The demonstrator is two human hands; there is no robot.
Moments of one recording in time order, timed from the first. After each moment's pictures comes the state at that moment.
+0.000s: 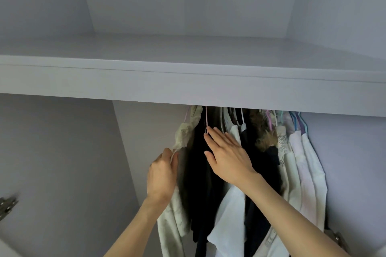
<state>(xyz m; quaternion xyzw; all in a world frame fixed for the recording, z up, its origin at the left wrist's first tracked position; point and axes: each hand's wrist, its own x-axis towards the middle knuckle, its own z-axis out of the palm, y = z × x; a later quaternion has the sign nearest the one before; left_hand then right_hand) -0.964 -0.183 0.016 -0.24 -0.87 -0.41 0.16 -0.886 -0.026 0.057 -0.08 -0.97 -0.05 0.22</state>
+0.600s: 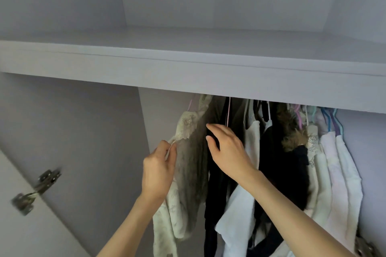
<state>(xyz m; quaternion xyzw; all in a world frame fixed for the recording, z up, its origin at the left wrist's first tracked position) -0.958 -0.245 0.028 -0.25 -0.80 -0.48 0.25 -0.902 -0.081 0.070 -0.02 -0.93 0.25 0.29</state>
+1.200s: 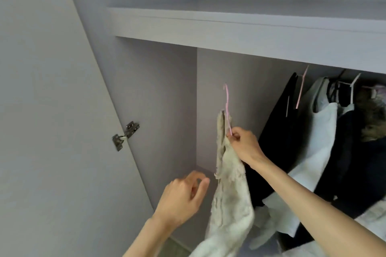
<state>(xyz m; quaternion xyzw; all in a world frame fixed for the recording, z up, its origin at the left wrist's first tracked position) -0.872 -0.386 -0.024 -0.27 -0.90 -0.33 0.06 -0.923 -0.191 0.032 -0.14 -0.90 0.41 0.09</state>
